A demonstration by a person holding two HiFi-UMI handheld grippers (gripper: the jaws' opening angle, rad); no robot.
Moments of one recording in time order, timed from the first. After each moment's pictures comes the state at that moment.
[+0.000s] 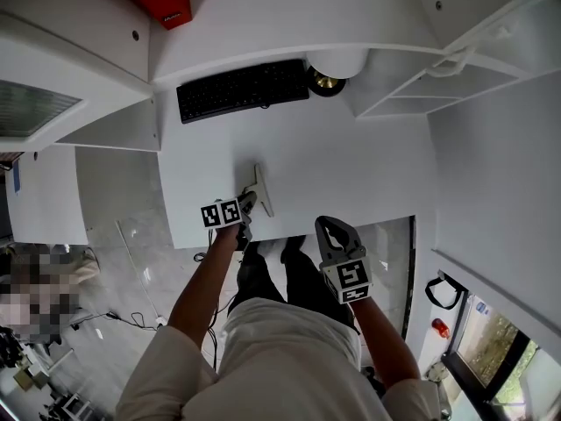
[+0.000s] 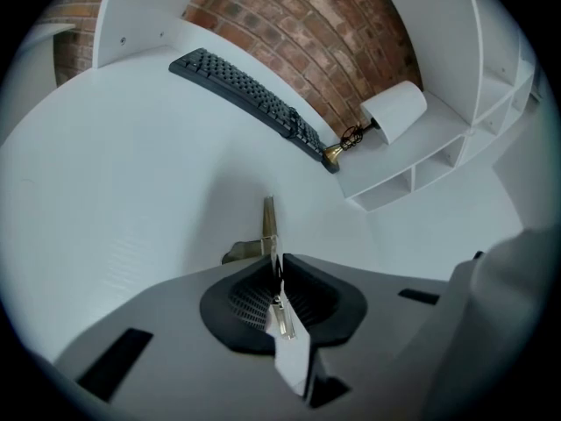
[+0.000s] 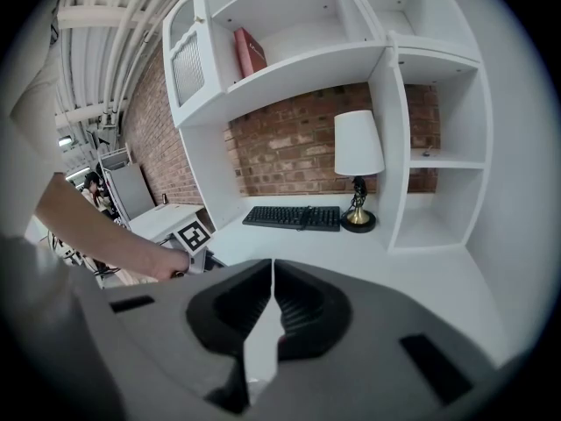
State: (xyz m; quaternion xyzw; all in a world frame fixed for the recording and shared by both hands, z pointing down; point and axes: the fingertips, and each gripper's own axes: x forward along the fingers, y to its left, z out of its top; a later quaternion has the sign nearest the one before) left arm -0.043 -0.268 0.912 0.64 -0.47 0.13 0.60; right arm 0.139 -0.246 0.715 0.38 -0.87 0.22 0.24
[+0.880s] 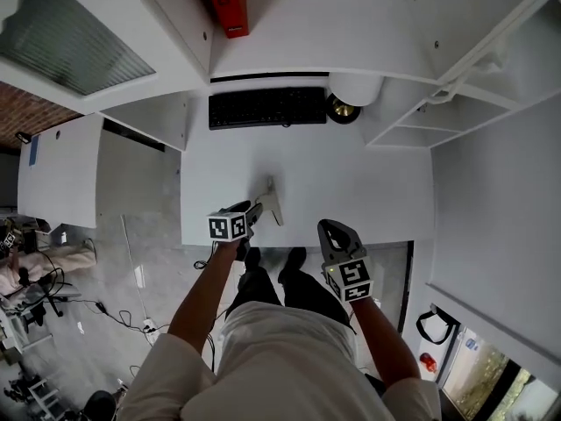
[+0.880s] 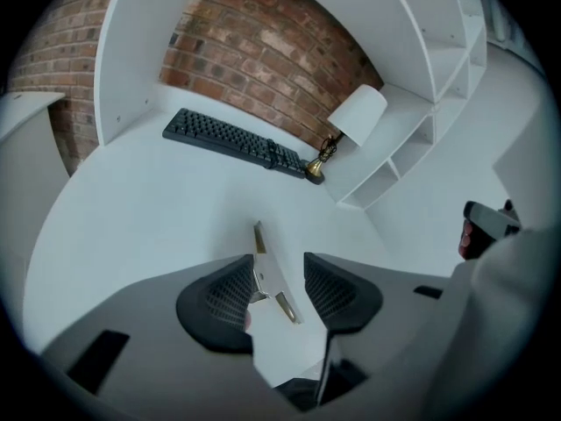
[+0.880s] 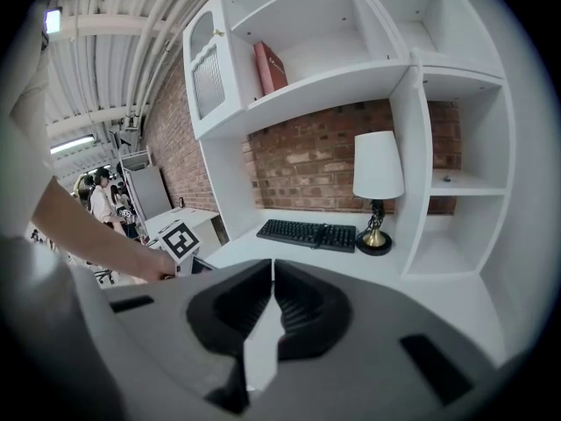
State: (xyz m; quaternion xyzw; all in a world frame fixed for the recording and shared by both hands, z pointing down) left arm -0.063 -0.250 0.854 0.68 -0.52 0.16 0.49; right arm 0.126 -0.248 0.679 0.33 -0.90 0.18 0.22
